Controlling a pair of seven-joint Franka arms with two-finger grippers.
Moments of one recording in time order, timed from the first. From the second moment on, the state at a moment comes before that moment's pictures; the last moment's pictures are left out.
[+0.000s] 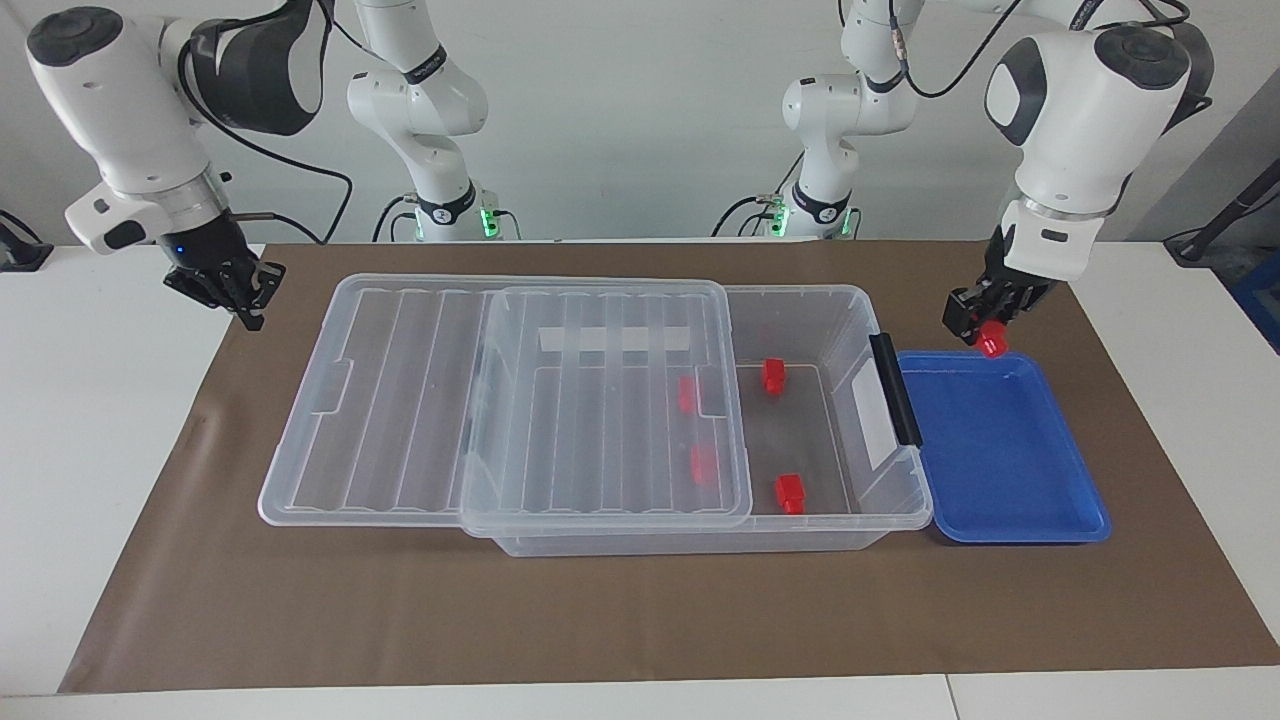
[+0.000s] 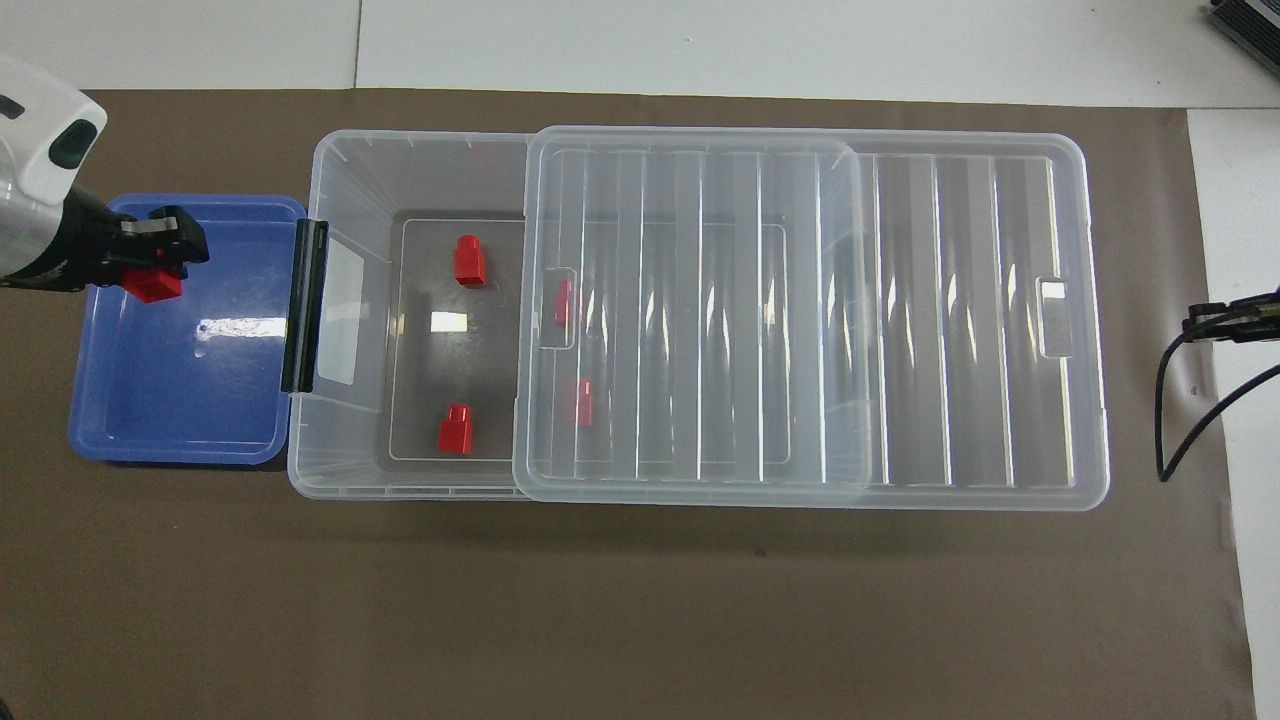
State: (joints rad) left arm -0.04 0.08 -0.04 -1.59 0.07 1.73 -0.21; right arm -0.14 -0.03 -0.03 -1.83 -0.03 1.88 -0.25
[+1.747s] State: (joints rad) left arm 0.19 0.22 -0.06 -2.14 -0.05 2.61 0.22; right arm 0.00 0.13 -0.03 -1.85 0.16 2.07 -0.20
